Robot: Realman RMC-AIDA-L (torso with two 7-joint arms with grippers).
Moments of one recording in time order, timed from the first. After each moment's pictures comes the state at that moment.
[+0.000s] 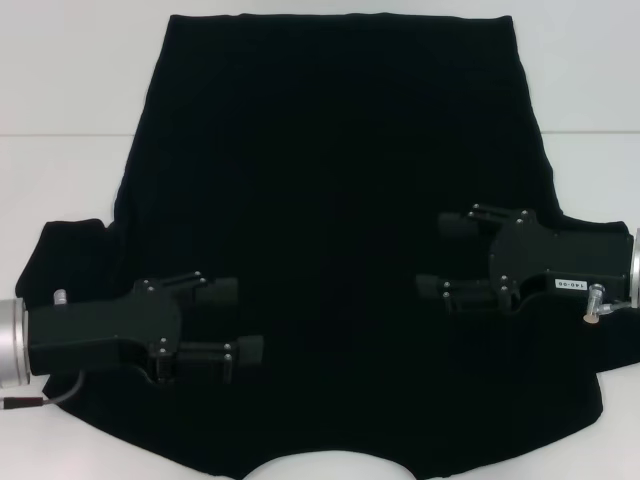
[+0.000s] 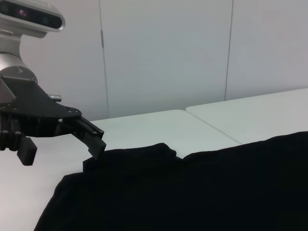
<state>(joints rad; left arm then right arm) -0.50 -2.10 0.45 0.71 2.16 1.80 -1.37 0.62 2.07 -0.71 -0.62 -2.00 -1.46 1.19</state>
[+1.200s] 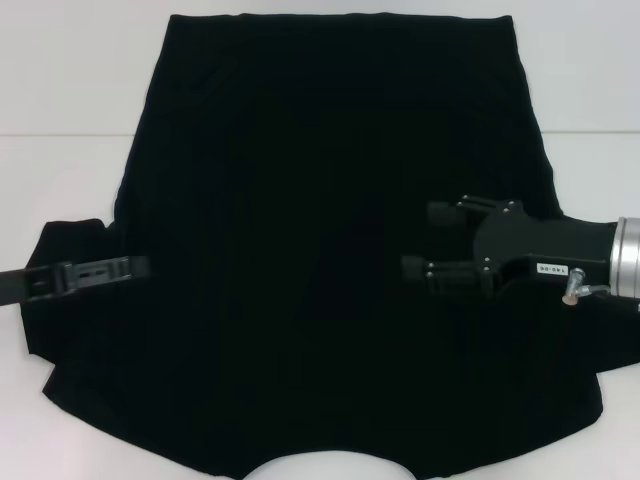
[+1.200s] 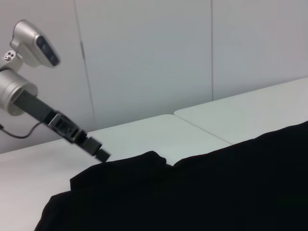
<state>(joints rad) -0.50 -2.07 0.34 0.88 2.32 1.54 -2.08 0.65 2.07 -0.70 -0.57 -1.98 -1.41 1.26</state>
